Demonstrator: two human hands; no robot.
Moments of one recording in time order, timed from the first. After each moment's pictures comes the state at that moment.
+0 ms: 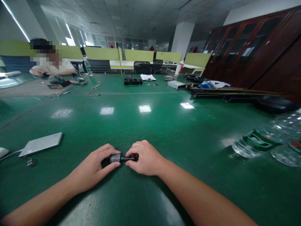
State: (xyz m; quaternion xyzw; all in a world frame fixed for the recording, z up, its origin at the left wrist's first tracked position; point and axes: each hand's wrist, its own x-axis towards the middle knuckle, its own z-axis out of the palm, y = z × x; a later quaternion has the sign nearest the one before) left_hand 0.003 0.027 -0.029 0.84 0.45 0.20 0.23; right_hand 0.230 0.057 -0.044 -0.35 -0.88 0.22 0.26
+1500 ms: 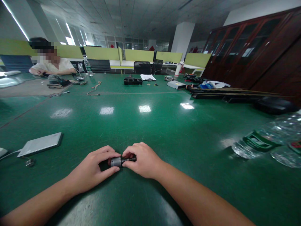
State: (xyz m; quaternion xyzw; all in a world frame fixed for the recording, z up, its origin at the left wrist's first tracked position) left_hand 0.002 0.027 -0.030 0.84 0.42 0.22 0.27; right_hand 0.223 0.053 -0.045 -0.38 -0.85 0.25 0.27
